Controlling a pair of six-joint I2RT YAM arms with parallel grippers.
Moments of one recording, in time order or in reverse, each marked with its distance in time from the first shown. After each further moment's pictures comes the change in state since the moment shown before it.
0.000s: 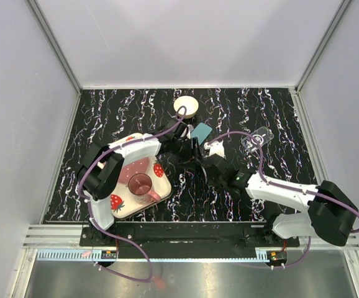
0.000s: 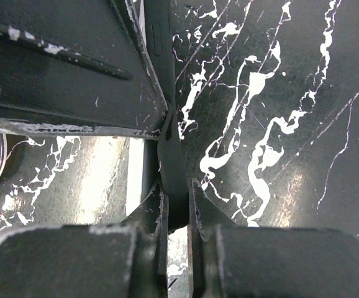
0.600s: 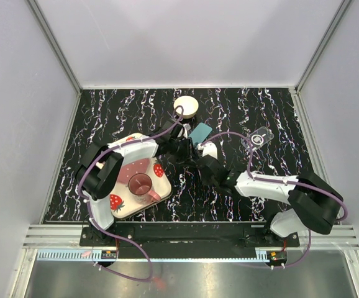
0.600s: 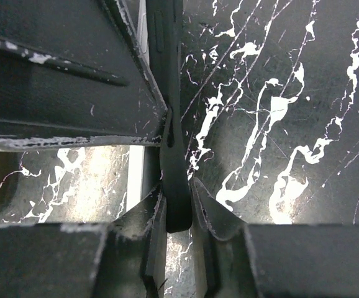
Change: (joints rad) left arm 0.027 -0.003 -0.062 0.110 0.002 0.013; right arm 0.010 0.155 0.002 0.165 0.034 -0.007
